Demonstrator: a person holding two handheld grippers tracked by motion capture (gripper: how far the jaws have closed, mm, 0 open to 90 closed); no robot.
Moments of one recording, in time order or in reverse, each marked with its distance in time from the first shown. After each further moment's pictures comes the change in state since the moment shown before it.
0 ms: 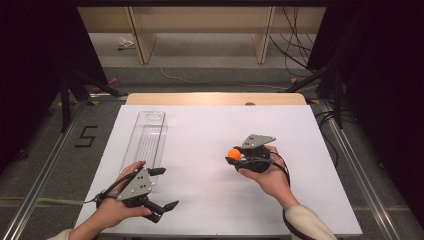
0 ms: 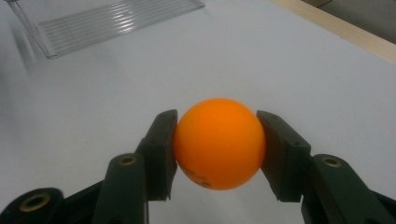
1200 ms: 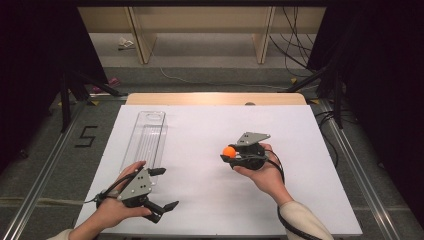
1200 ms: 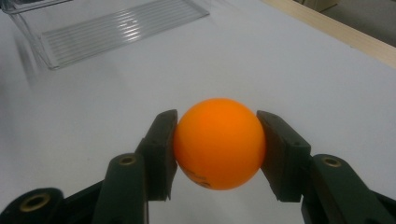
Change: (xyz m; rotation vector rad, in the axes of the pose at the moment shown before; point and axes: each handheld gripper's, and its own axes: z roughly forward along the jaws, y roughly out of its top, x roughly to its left) left arm 0.000 0.000 0.000 0.001 -0.006 0.003; right arm 0.001 0.009 0.012 -0.013 0.016 0.003
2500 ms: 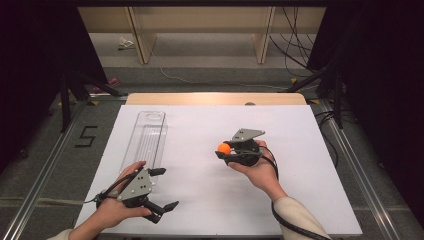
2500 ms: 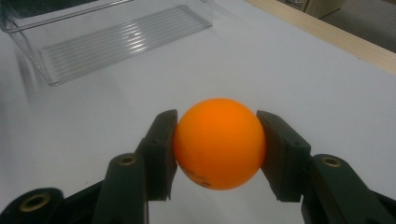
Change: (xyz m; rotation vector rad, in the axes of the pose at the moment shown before) left arm 0.000 0.000 0.000 0.002 -0.001 0.004; right arm 0.000 0.011 0.013 -0.023 0.016 0.008
